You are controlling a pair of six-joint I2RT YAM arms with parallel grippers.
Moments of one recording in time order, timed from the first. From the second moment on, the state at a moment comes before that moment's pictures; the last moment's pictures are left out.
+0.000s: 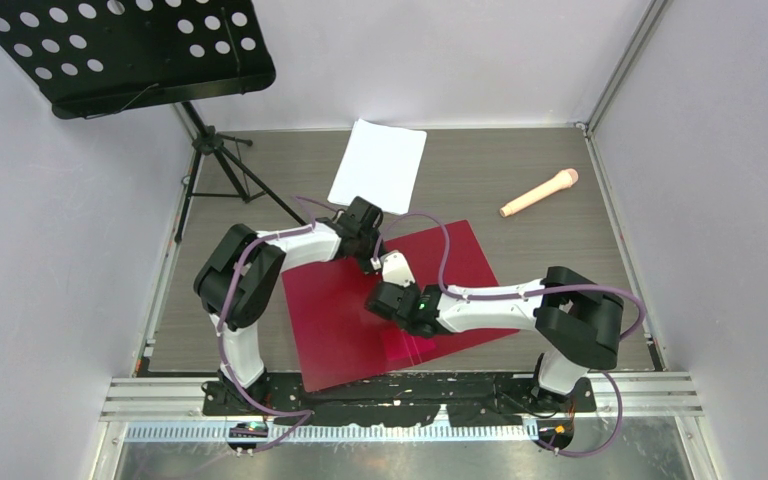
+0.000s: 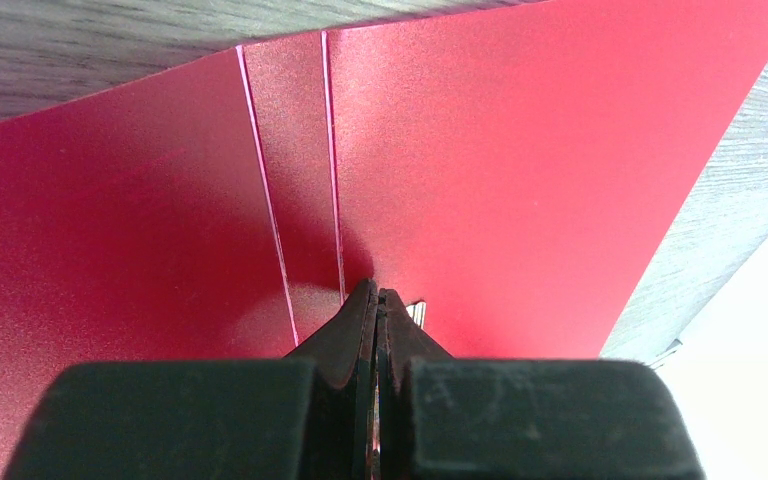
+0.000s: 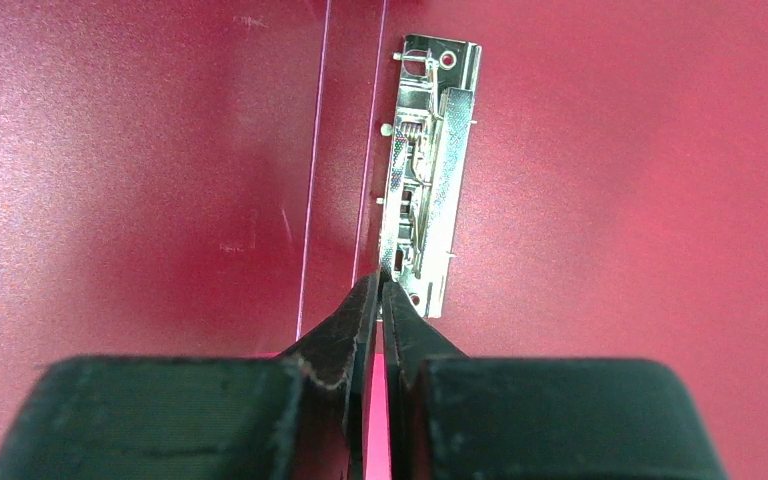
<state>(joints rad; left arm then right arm) -0.62 1.88 1.10 -0.25 0.18 -1.03 1.18 1.65 0.91 -0.37 0.57 0.60</state>
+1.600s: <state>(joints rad) -0.57 1.91 1.14 -0.31 0.28 -0.90 1.20 1.70 0.83 -0.48 0.87 0.80</state>
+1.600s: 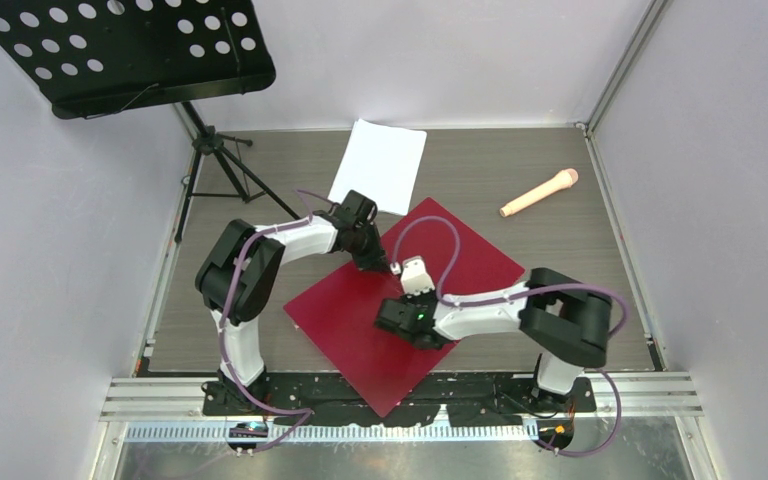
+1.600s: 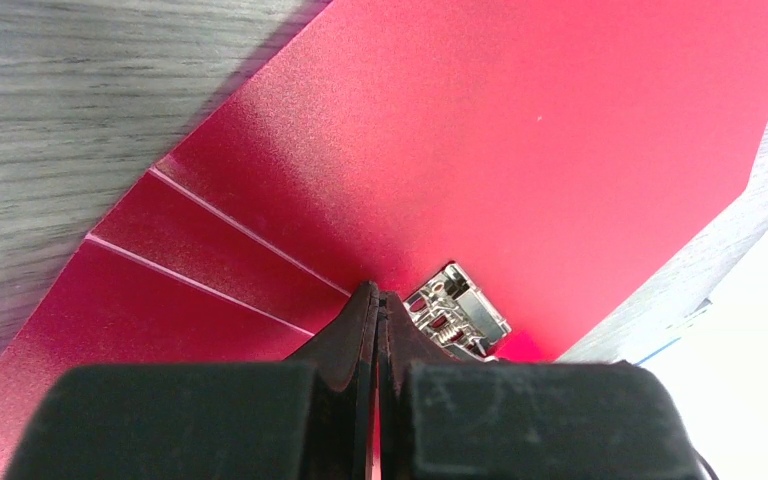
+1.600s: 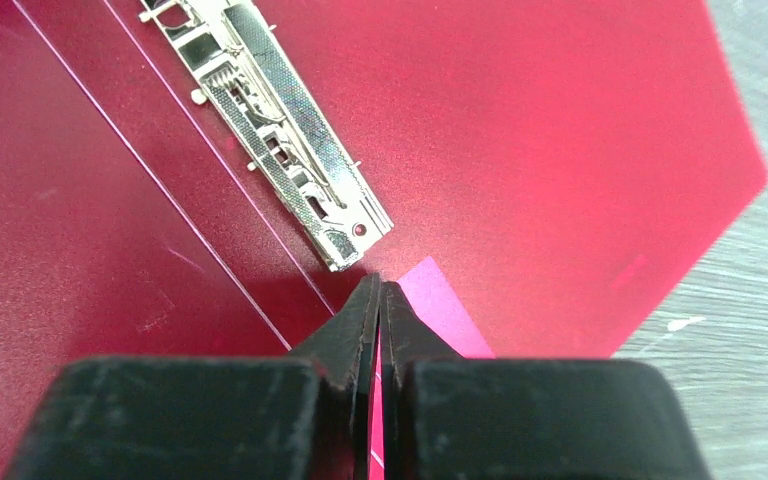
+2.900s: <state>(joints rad) -0.73 1.91 1.22 -0.39 0.06 -1.01 0.97 1.33 0.57 -0.21 0.29 0.79</state>
